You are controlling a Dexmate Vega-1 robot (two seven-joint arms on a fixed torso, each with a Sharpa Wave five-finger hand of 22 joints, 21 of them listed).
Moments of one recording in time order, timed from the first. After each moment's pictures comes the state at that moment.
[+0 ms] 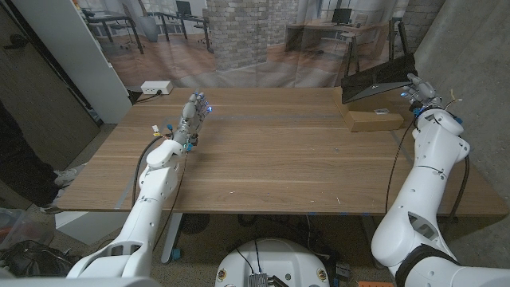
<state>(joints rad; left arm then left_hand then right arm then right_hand) 0.85 0.18 -0.10 -1.27 -0.30 -0.15 -0.35 0.05 0.09 0.28 0.14 0.27 -0.17 0.02 0.18 0.17 -0.17 -0.01 0.20 0.18 -0.17 0.01 0.19 0.17 -0.17 0.03 0.44 0.19 -0.69 0.13 0.60 -1.75 0.16 -0.47 -0.03 1.26 -0.06 0.34 -0.14 0.18 0.94 0.14 0.25 0.41 0.88 0.09 0.55 0.47 1.03 -0.10 0.64 0.94 1.06 -0.09 1.16 0.46</state>
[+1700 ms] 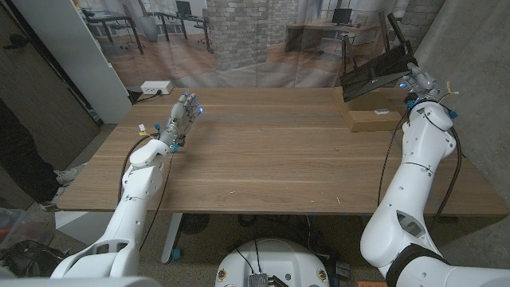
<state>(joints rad) 0.84 0.24 -0.16 -1.24 -0.31 -0.12 -0.45 0.05 0.09 0.28 0.14 0.27 -0.17 0.02 0.18 0.17 -0.17 -0.01 0.20 0.18 -0.17 0.01 0.19 0.17 -0.17 0.03 0.43 0.19 -0.70 0.21 0.55 -1.80 0.13 -0.38 -0.10 1.26 -0.07 0.33 -0.14 0.18 0.95 0.14 0.24 0.42 0.88 0.09 0.53 0.48 1.04 -0.10 0.63 0.95 1.06 -0.09 1.22 0.41</state>
